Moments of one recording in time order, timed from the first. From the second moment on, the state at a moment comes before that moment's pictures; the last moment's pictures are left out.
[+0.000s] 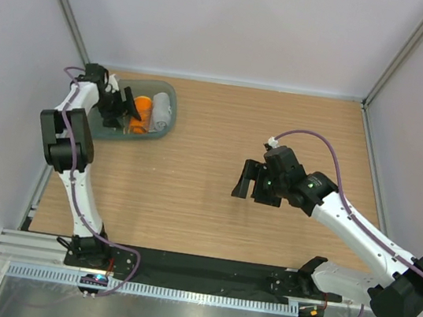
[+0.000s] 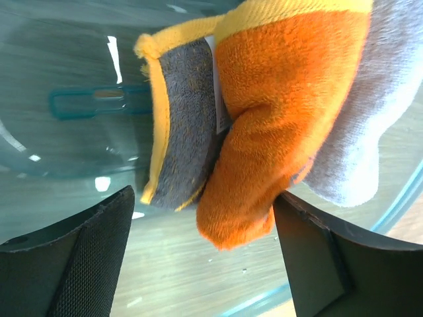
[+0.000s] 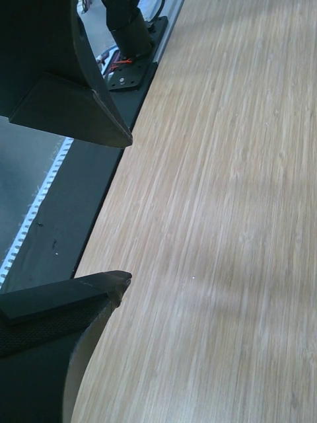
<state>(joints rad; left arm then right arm) 0.21 2.15 1.71 -0.74 0.42 -0.22 0.70 1.14 0.97 -0.74 -0.07 0.73</state>
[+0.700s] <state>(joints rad) 0.21 1.81 1.60 -0.73 0.43 -0.29 0.70 1.14 0.98 -0.74 -0.08 0.70</state>
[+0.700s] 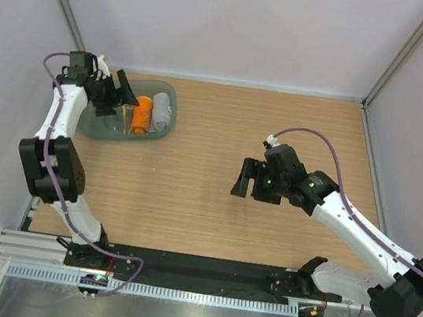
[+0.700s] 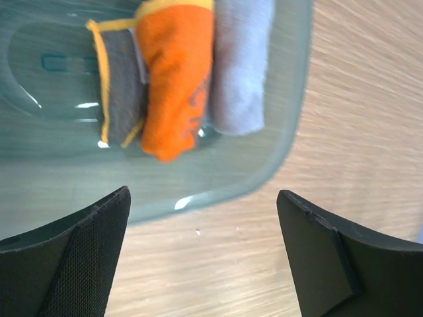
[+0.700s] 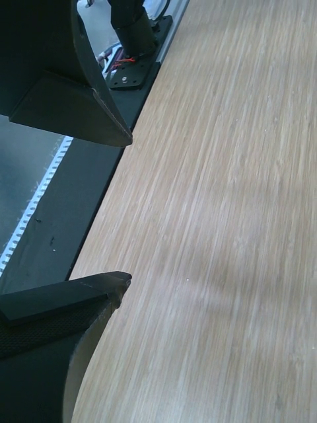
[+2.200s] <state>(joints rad) -0.42 0.80 0.14 0.54 -0.68 -0.04 0.86 0.87 0.89 -0.58 0.27 0.49</state>
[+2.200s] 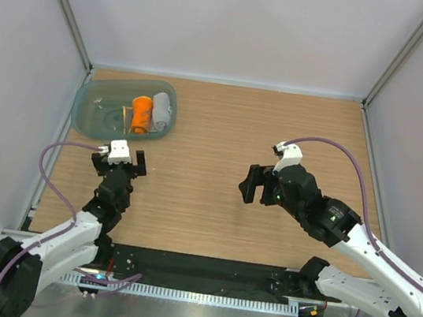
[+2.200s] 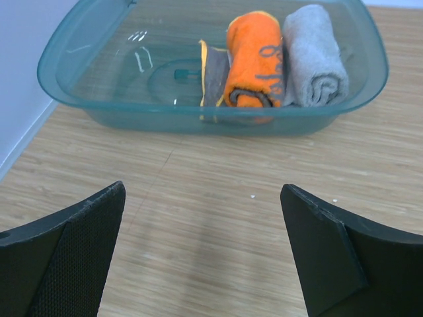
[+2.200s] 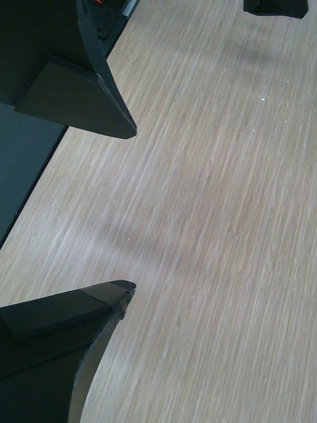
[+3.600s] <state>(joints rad) -0.17 1.53 0.16 1.25 -0.36 0.03 0.86 1.06 0.82 -0.39 0.51 0.31</state>
